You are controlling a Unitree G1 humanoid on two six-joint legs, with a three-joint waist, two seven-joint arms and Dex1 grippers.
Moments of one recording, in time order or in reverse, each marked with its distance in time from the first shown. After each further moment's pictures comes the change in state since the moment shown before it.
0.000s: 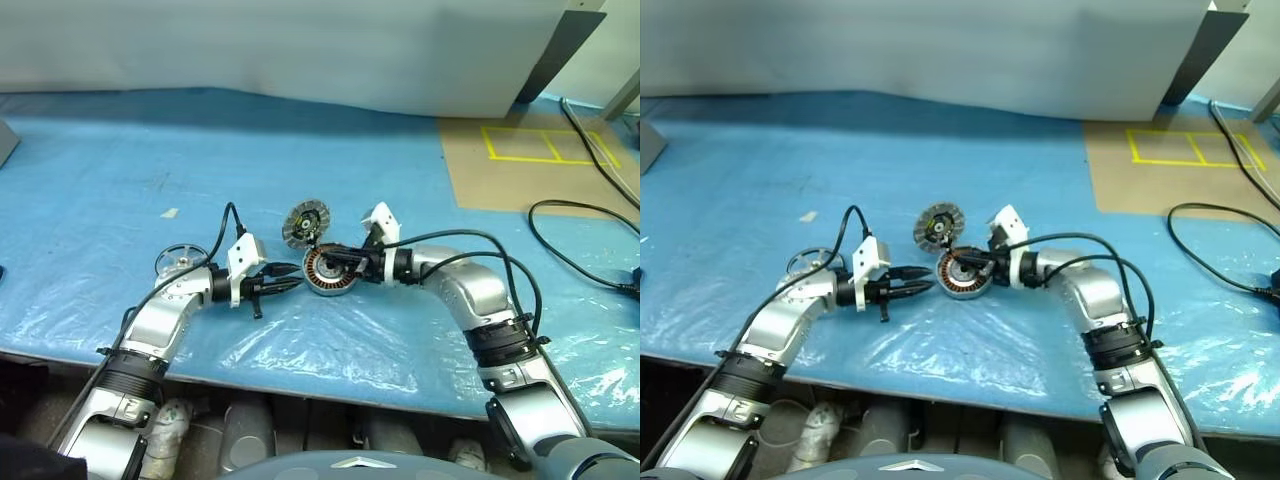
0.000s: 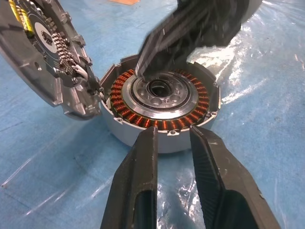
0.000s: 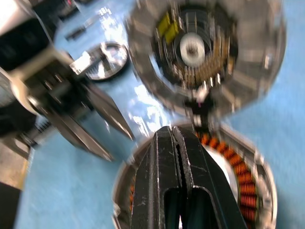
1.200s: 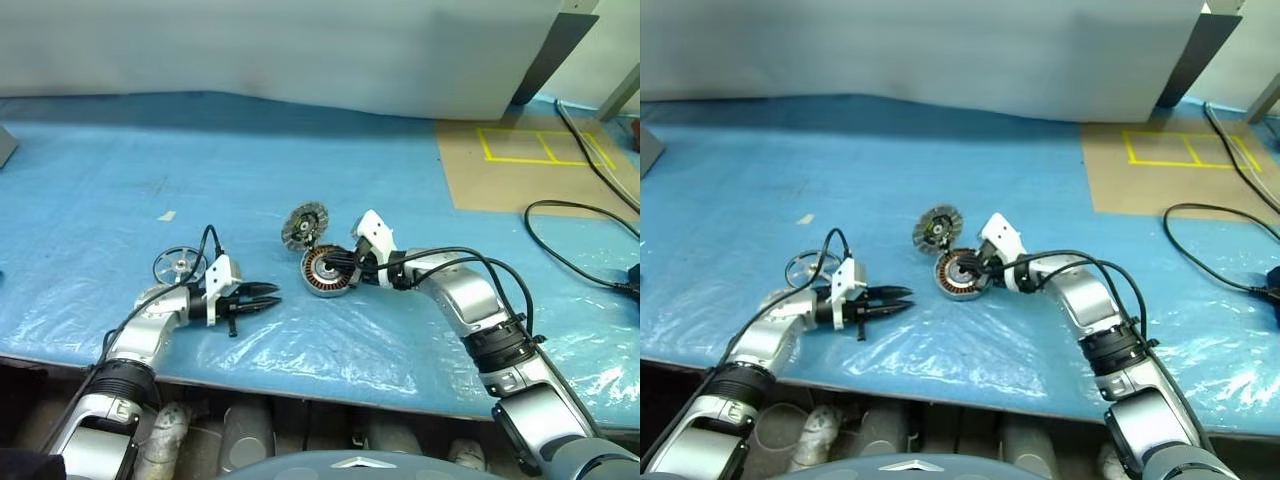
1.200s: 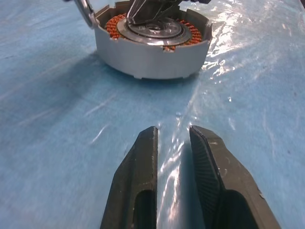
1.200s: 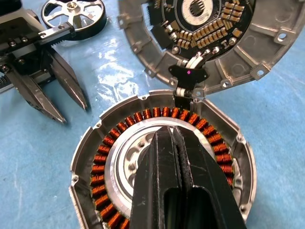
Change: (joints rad) left arm 0.023 0.040 0.052 0.353 -0.022 -0.293 -0.186; right arm 0.050 -0.035 0.127 0.053 -0.188 -0.174 -0.063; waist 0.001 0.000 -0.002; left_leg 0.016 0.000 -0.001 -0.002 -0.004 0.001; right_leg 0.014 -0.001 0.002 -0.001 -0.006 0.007
